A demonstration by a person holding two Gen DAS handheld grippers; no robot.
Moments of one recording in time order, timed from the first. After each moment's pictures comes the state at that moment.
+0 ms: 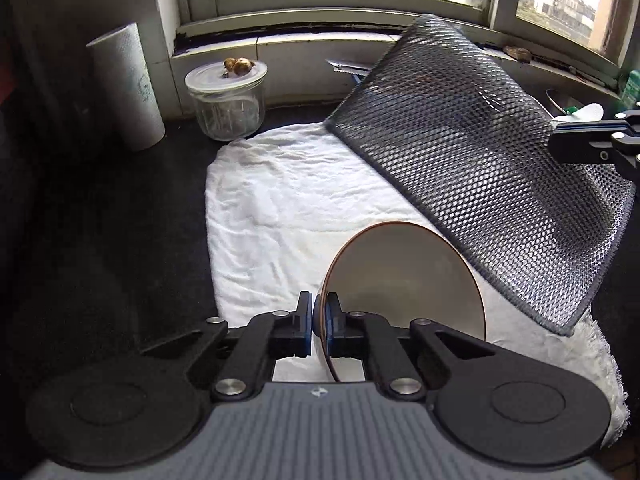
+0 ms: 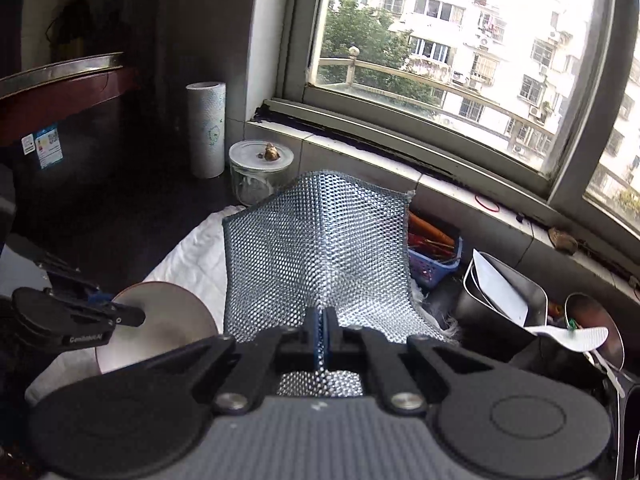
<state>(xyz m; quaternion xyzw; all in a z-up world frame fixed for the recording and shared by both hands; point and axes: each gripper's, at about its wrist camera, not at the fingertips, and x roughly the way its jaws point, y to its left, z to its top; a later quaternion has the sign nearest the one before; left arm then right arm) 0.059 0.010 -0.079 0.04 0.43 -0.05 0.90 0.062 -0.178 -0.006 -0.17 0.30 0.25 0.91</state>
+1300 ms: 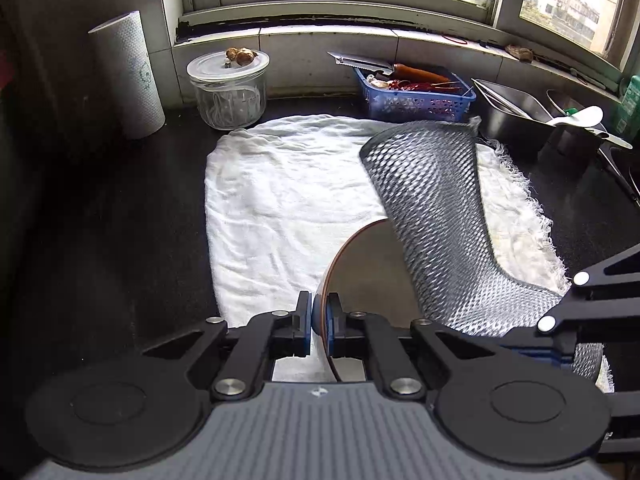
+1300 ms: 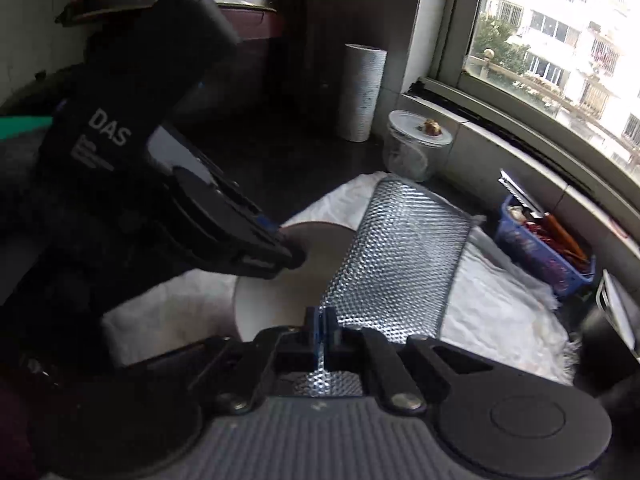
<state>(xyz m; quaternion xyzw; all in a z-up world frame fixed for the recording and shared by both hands) 0.060 0.024 -0.081 0.02 0.45 -0.06 0.89 0.024 -0.132 -0.056 -0.16 0.33 0.43 0.83</state>
